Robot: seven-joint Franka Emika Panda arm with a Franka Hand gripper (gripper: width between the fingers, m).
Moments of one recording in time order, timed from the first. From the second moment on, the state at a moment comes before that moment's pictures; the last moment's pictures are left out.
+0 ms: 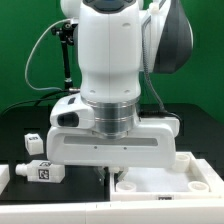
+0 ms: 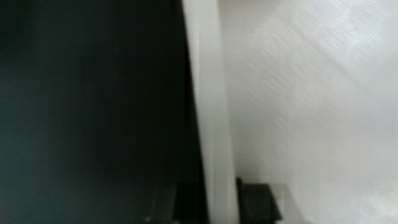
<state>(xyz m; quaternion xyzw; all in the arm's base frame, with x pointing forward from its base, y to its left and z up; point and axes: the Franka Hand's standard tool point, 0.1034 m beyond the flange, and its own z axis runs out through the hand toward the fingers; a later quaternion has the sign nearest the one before) 0.586 -0.023 0.015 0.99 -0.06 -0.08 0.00</state>
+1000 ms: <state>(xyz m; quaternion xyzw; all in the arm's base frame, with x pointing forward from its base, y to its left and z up) 0.570 -0.034 0.042 0.99 -0.08 -0.11 0.00</state>
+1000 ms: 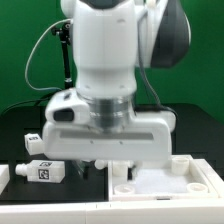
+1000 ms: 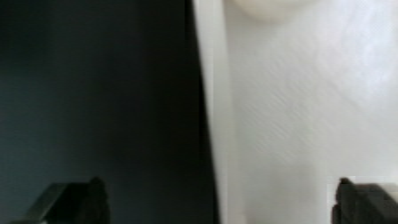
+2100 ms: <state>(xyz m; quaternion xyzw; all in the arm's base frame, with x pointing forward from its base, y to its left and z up) 0.488 -0.089 0.078 0.95 -0.23 -0.19 -0.03</state>
